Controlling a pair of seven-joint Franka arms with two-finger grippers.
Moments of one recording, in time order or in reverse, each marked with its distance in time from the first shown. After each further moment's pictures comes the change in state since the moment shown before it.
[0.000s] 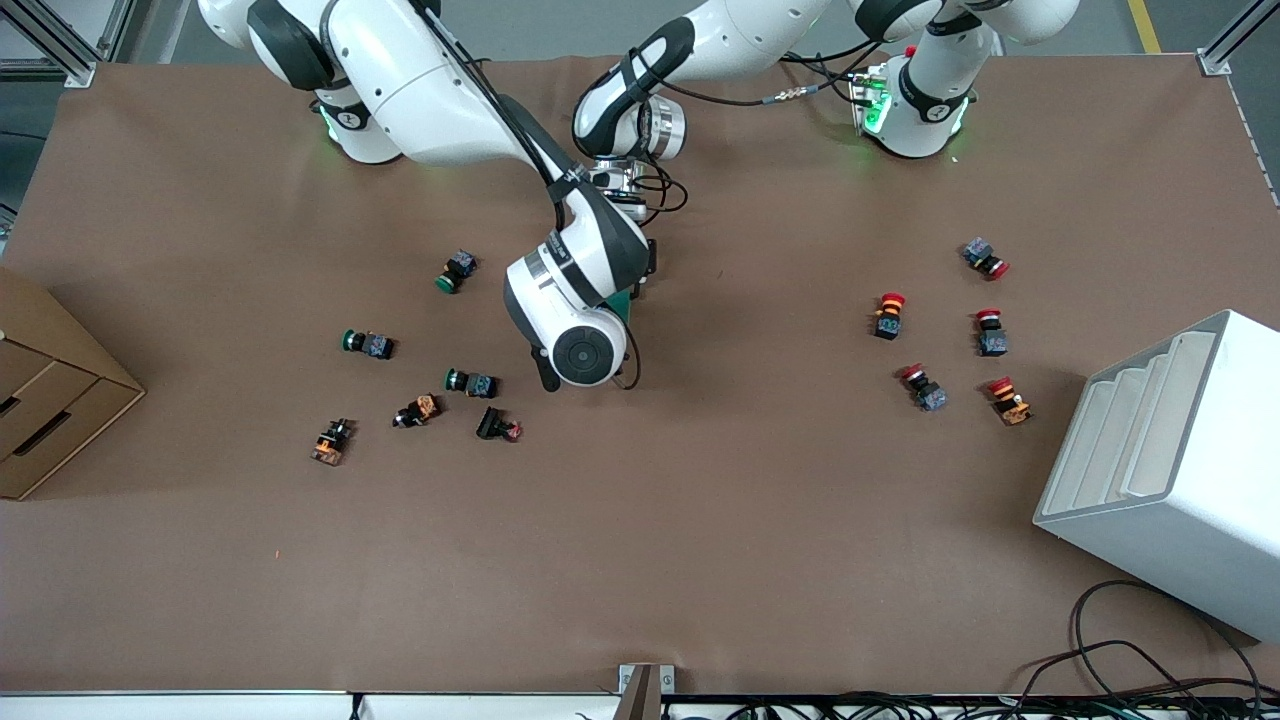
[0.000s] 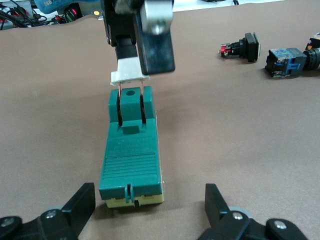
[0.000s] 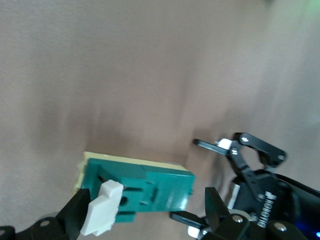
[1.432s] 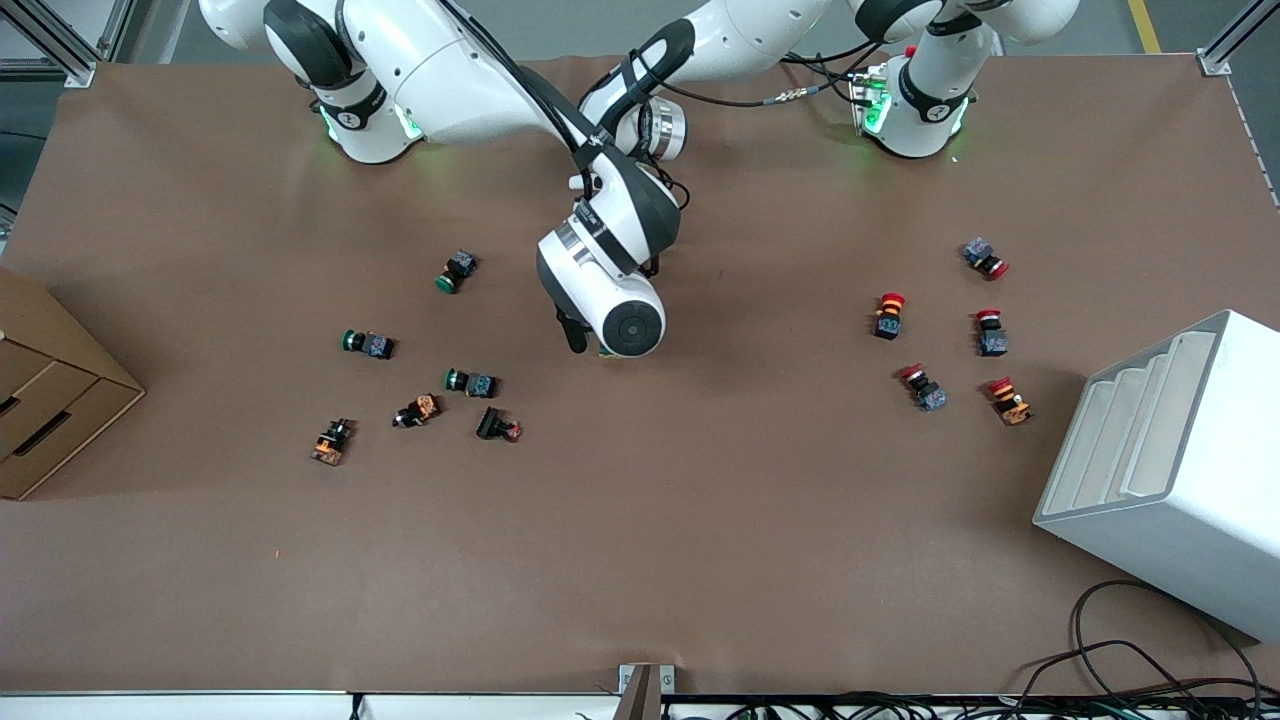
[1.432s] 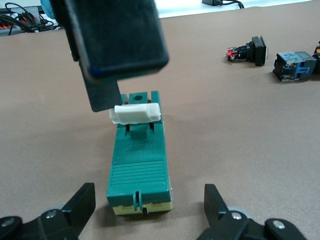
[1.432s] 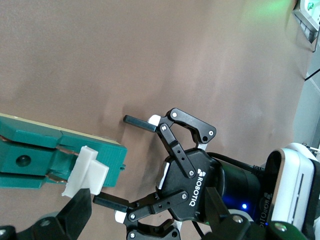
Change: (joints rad) left arm 0.002 0.002 0.001 0.000 0.000 -0.019 0.000; right arm 0.046 0.003 0.038 0.038 0.005 -0.156 0.046
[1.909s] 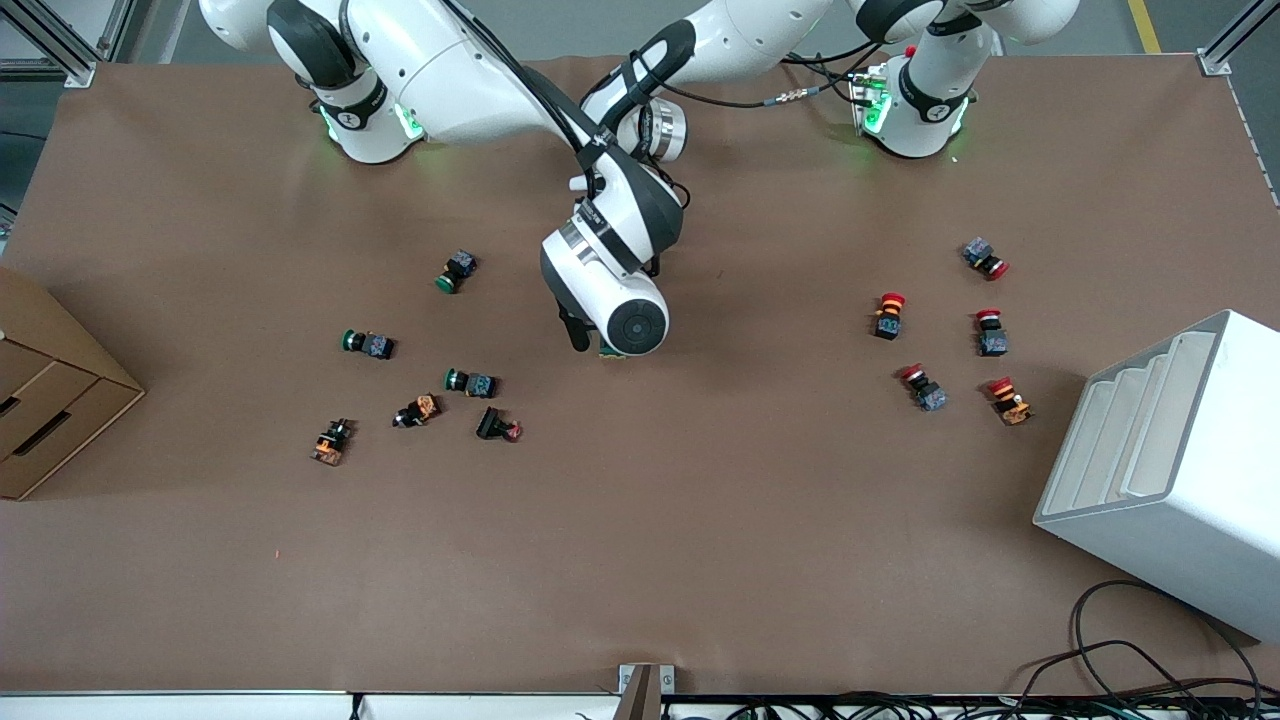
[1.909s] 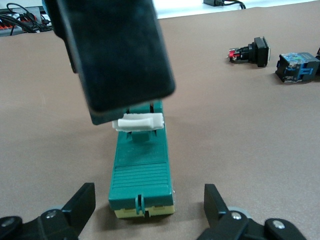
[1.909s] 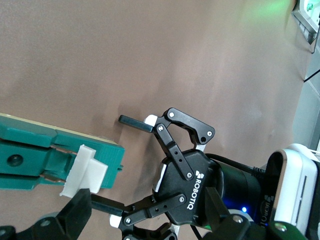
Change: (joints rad) left arm 0.002 0.000 0.001 0.000 0.000 -0.001 0.000; right arm 0.009 0.006 0.000 -0.003 -0.004 -0.001 0.000
